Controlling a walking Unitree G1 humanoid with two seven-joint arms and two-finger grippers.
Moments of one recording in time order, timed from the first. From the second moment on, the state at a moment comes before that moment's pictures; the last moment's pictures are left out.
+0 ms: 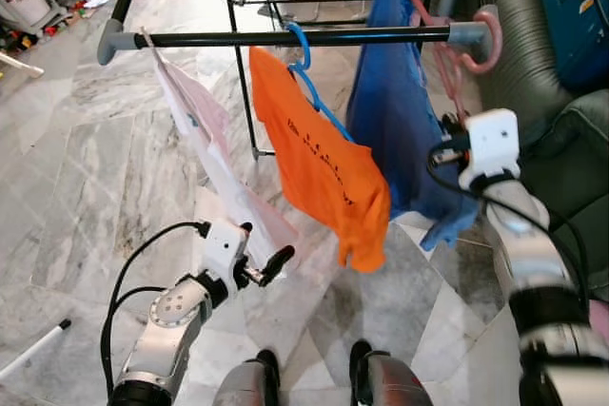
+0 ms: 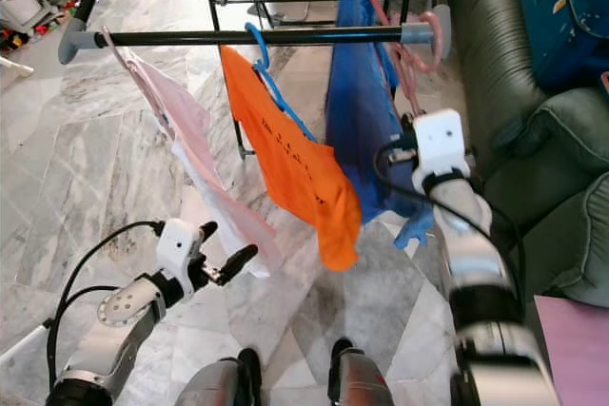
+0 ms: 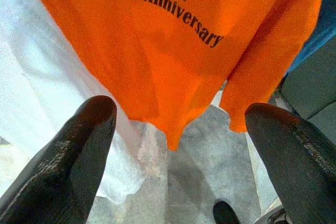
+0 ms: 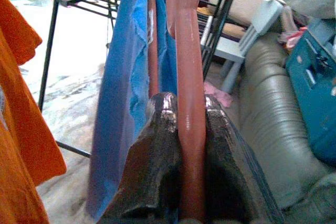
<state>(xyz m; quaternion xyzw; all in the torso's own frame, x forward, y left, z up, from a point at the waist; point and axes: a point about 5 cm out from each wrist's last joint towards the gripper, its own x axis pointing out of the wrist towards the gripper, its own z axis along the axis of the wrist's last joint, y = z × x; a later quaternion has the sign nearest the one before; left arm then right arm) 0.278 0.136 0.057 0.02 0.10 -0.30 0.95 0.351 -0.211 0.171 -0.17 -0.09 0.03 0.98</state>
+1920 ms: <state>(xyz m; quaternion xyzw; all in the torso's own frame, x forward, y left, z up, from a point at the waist) 0.293 0.122 0.043 0.06 0.10 -0.22 0.97 0.245 -0.181 0.064 -0.09 0.12 -0.10 0.98</state>
